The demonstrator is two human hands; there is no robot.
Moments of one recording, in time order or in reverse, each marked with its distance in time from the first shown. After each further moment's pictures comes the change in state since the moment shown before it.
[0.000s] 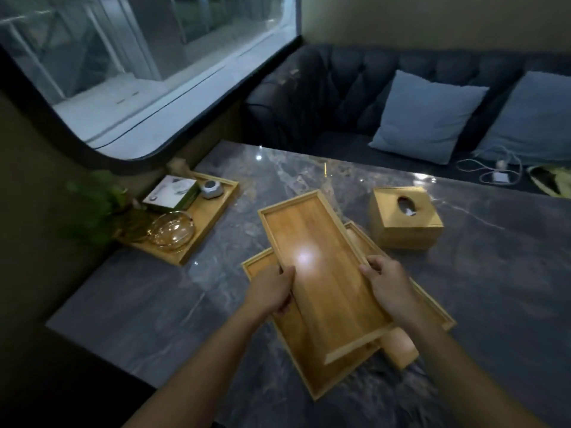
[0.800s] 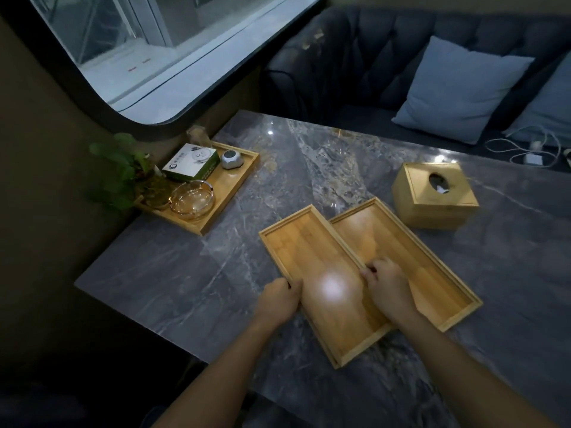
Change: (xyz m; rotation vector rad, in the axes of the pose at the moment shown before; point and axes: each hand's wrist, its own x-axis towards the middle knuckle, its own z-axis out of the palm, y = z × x) left_hand -0.015 -0.078 0.016 0.198 0.008 -0.086; right_hand -0.023 0.026 0.050 -0.376 -0.076 -0.066
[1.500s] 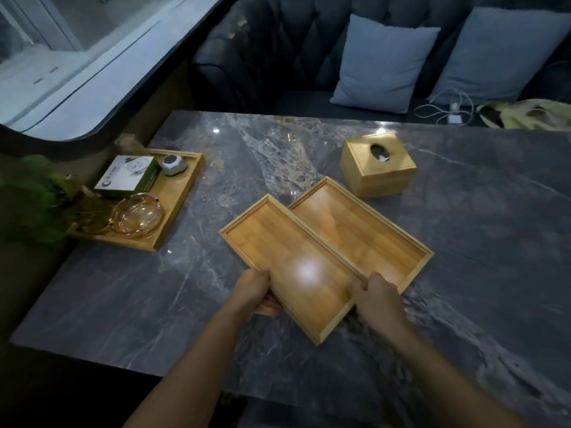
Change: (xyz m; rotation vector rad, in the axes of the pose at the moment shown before) left_hand 0.023 0.007 -0.001 -0.411 -0.306 -0.300; right_hand -0.074 0.008 -0.004 0.164 0.027 0.435
